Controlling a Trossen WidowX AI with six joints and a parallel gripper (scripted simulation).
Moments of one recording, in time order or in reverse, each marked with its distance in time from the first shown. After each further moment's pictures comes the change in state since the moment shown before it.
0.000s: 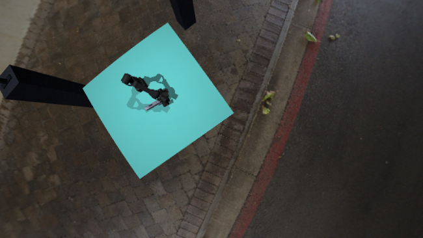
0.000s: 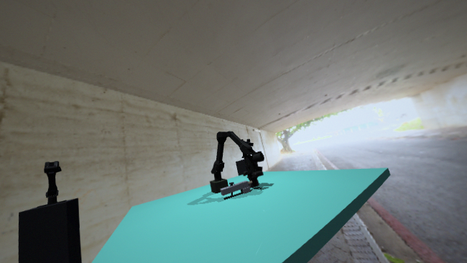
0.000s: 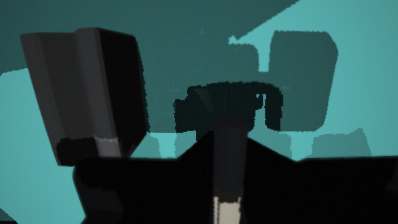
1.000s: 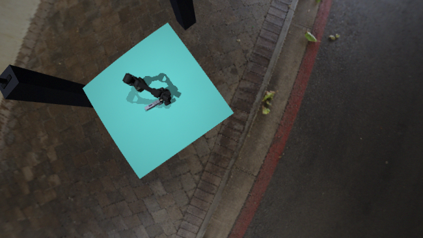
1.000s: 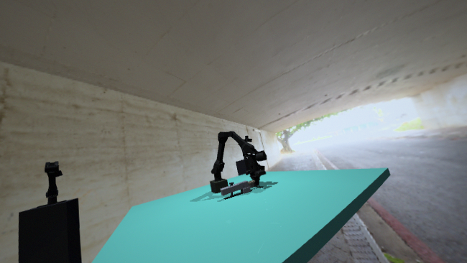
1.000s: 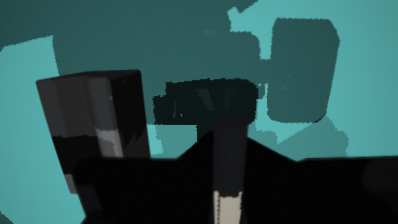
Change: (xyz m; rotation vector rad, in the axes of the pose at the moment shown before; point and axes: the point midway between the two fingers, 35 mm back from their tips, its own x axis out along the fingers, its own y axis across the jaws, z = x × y) arm -0.001 0.001 0.022 -0.002 -0.004 0.001
